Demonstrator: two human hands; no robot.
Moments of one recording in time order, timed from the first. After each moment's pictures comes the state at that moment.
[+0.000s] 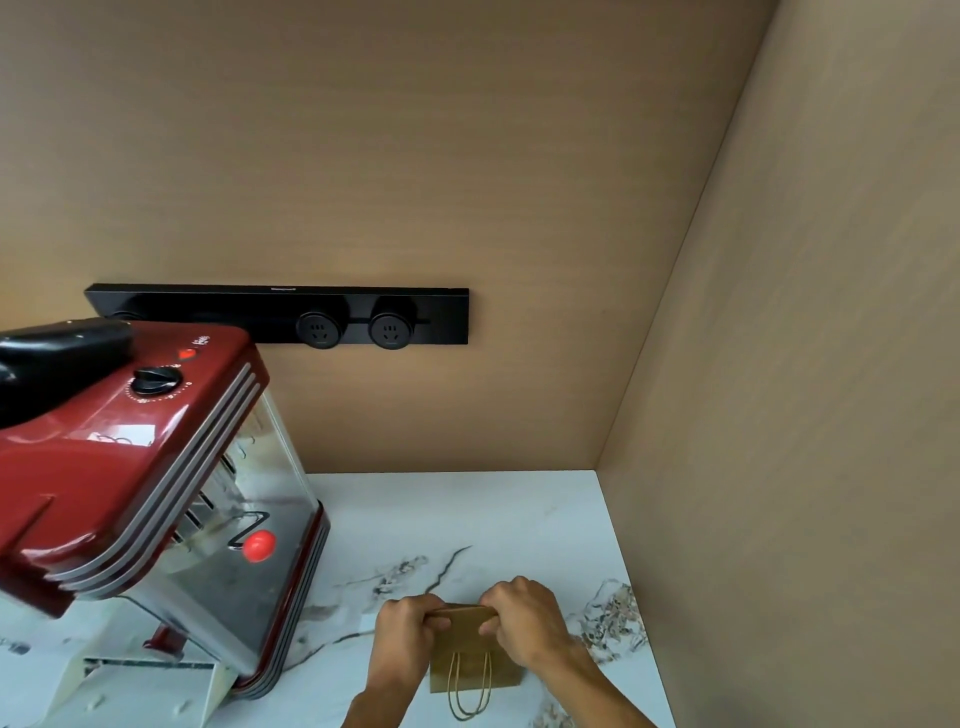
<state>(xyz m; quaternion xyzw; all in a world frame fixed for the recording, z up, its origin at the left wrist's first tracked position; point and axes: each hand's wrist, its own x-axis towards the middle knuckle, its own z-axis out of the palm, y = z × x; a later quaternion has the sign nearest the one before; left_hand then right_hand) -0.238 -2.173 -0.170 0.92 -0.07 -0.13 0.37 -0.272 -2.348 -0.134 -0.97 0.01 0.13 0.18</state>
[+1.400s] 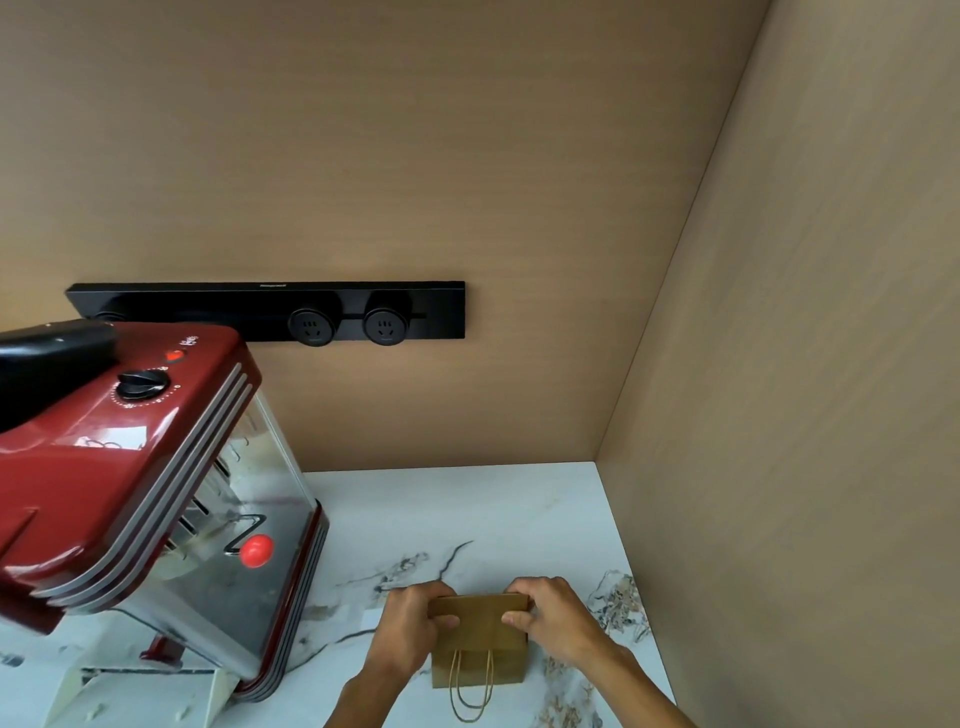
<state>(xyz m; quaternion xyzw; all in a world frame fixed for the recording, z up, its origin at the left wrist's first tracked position) -0.226 -2.171 -0.146 0.91 -0.12 -0.21 0.35 -0.281 -2.382 -0.151 -0.92 0.08 0.16 0.36</state>
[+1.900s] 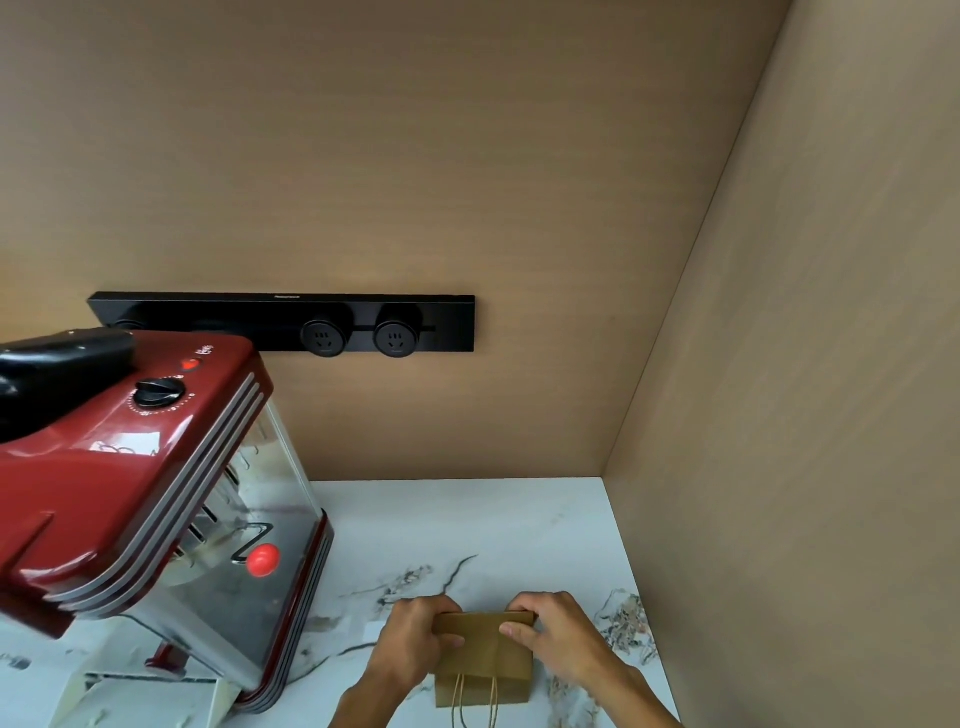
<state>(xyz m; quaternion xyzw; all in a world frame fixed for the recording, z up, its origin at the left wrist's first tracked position) -0.221 -2.169 -0.146 0.91 -0.14 -0.23 0.32 -0.282 -2.383 -0.139 -0.92 0.04 0.14 0.36</state>
